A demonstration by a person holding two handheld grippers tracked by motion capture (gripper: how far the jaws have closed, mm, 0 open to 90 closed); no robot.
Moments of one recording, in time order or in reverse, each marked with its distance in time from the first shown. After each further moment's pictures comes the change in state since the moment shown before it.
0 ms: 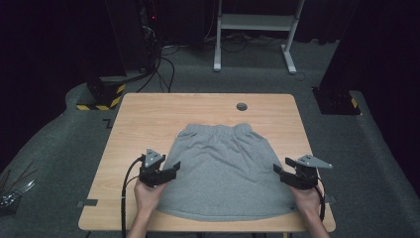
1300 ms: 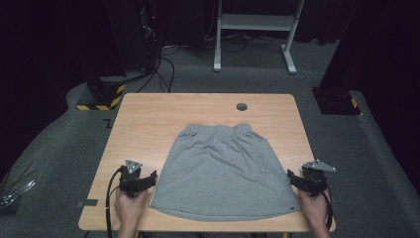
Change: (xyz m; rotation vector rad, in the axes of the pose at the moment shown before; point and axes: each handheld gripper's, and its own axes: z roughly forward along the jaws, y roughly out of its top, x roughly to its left) left arm 0.054 -0.053 0.002 0.141 0.227 -0.055; right arm -0.031 -0.034 0.008 0.169 -0.248 0.082
